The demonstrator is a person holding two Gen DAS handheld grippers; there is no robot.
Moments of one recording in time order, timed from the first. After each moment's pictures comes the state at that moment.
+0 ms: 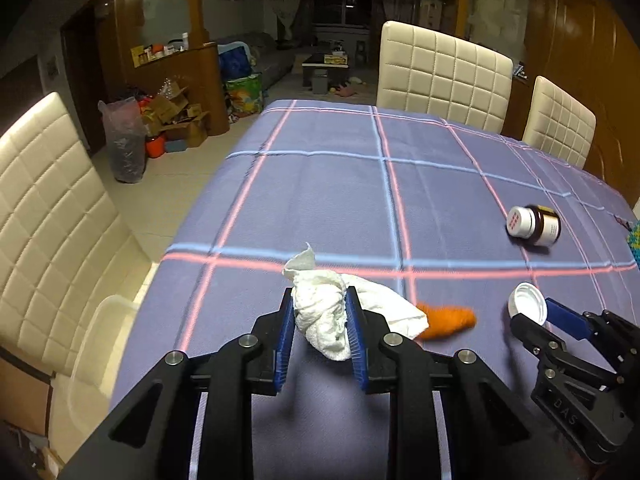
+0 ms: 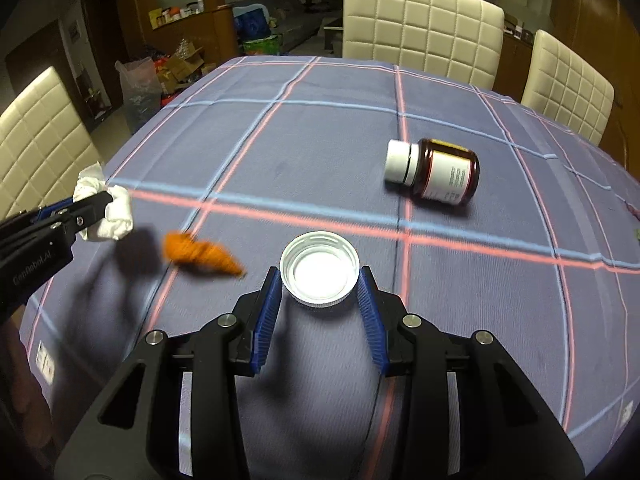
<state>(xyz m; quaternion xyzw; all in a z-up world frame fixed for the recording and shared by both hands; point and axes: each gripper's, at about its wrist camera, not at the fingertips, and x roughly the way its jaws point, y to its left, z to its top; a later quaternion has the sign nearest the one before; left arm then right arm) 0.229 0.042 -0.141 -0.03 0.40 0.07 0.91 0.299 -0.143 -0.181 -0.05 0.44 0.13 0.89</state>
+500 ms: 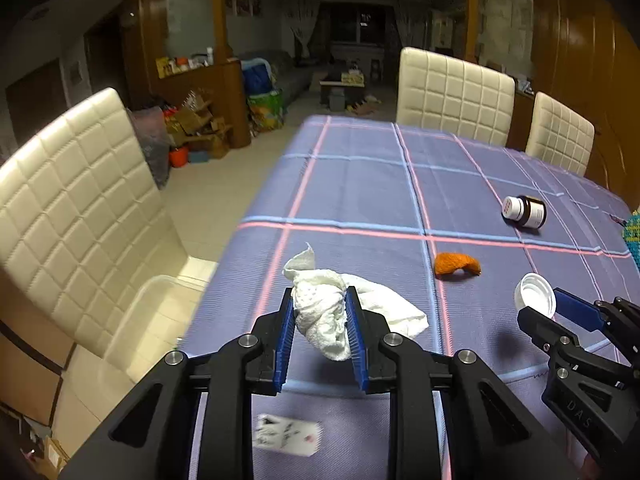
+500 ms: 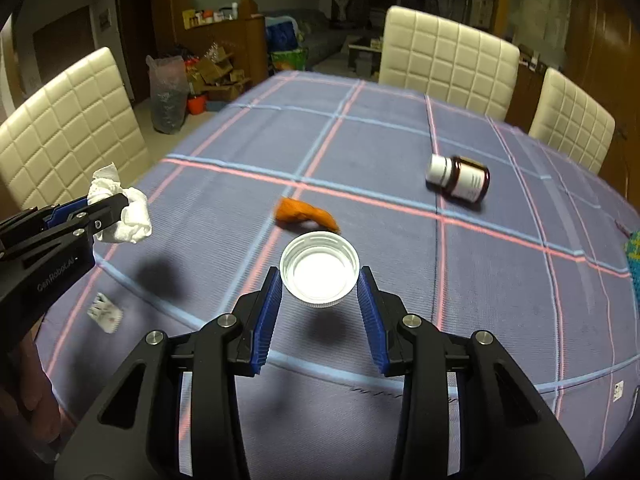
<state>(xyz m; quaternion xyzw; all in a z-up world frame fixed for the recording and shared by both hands) 0.141 0.069 -0.115 -0.03 0.37 0.10 0.93 0.216 -0.107 -0.144 -0.08 0.40 0.16 0.90</state>
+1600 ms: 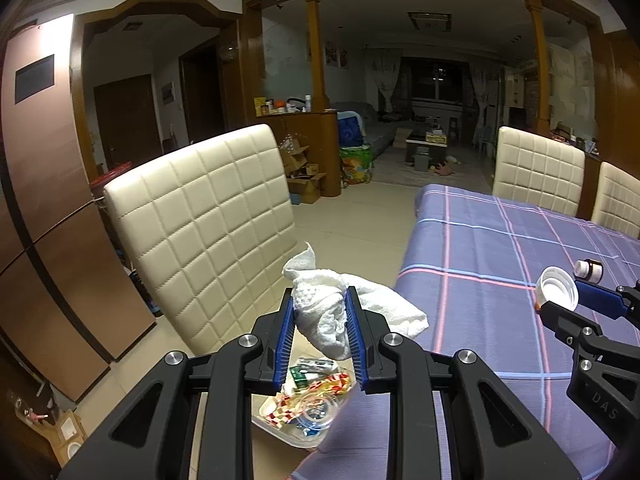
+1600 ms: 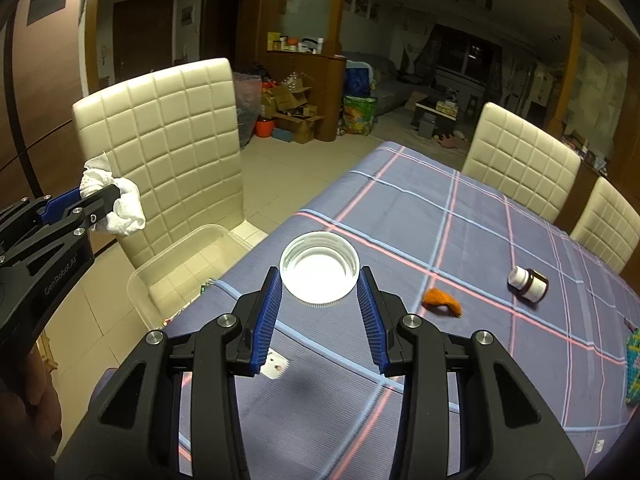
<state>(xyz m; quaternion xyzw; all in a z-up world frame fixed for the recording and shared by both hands) 0.027 0.179 -0.062 -0.03 0.27 0.25 0.93 0.139 0.023 -0.079 -0.15 0.31 0.26 0.90</state>
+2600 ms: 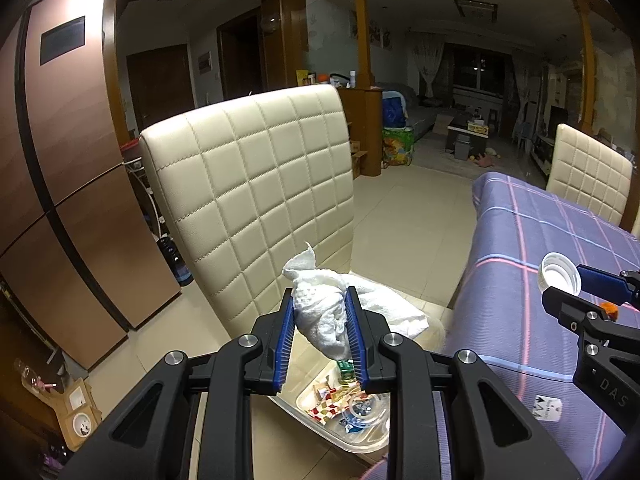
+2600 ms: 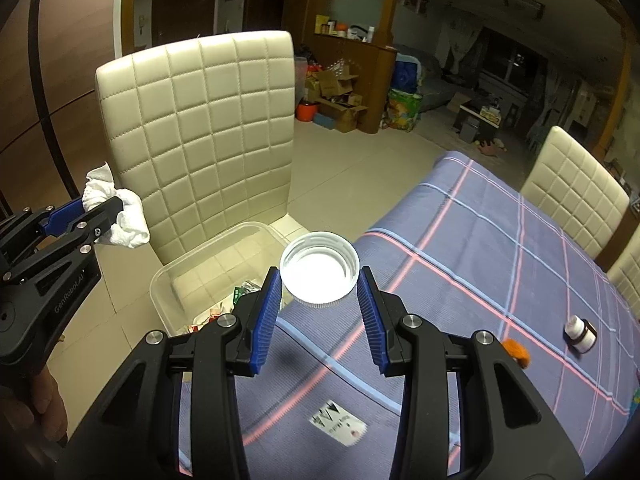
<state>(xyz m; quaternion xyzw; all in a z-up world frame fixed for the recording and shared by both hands) 0.029 0.263 -0.097 -0.07 0.30 0.31 0.90 0.160 0.127 -0.101 -0.19 0.33 0.32 0.87</state>
